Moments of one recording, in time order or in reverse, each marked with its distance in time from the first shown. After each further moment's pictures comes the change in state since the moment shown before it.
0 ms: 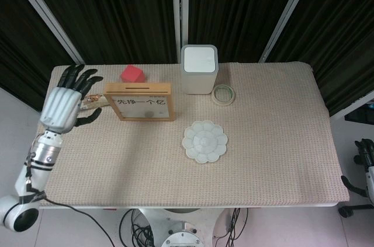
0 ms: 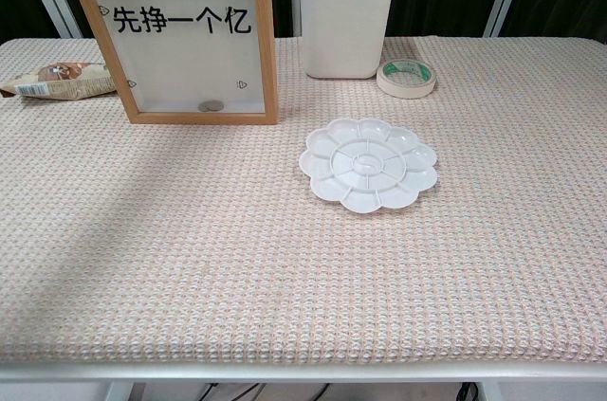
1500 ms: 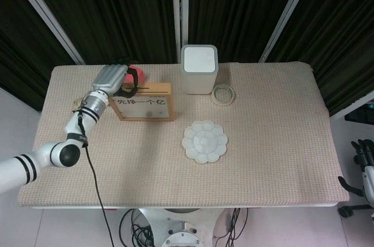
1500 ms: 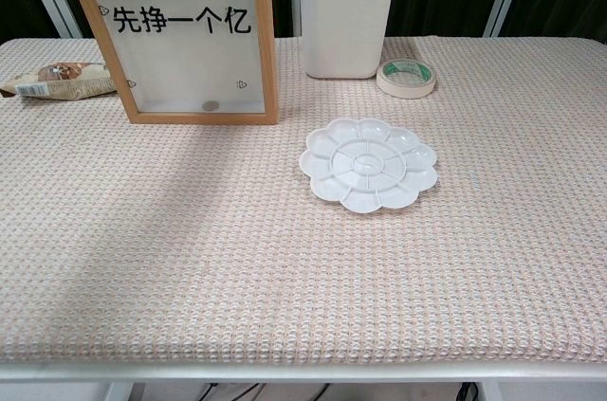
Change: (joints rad) left arm -0.455 -0.171 -0.151 0.377 -0.628 -0.713 -0.026; right arm 0.009 0.007 -0.003 -0.031 0.019 -0.040 -0.026
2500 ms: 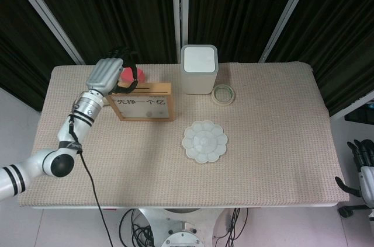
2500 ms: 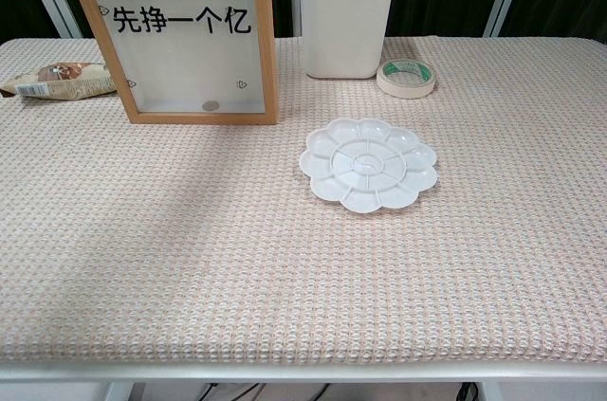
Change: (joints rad) left arm 0.115 0.030 -0.145 -0.120 0.119 0.093 0.002; right arm 0.000 0.000 -0.004 -0.014 -0.008 0.001 -0.011
